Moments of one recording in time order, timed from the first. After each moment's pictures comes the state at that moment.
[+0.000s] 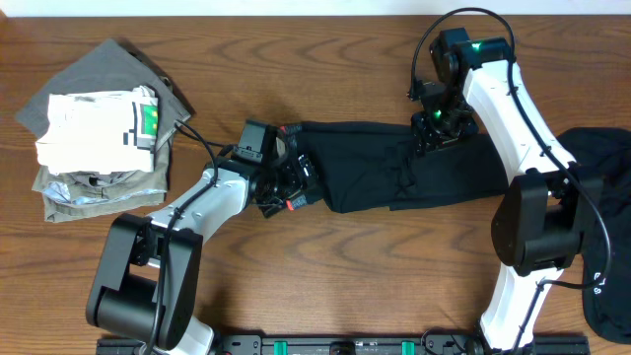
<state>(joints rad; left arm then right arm) -0.32 1.72 0.89 -0.37 0.48 -0.80 0.18 2.06 1.81 -1.39 -0.11 -0.14</state>
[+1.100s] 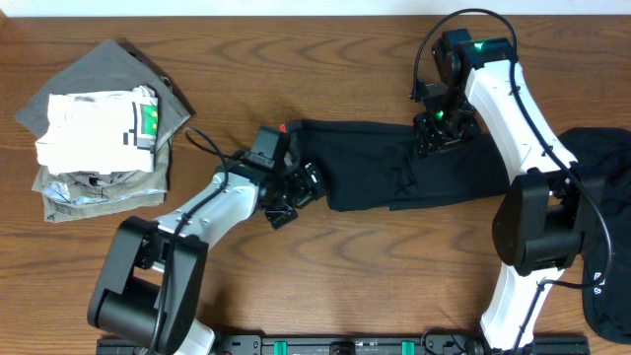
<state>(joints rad) -0.37 1.71 0.88 -0.41 0.45 -0.94 0.17 2.06 1.81 -1.41 -0.11 -0.14</state>
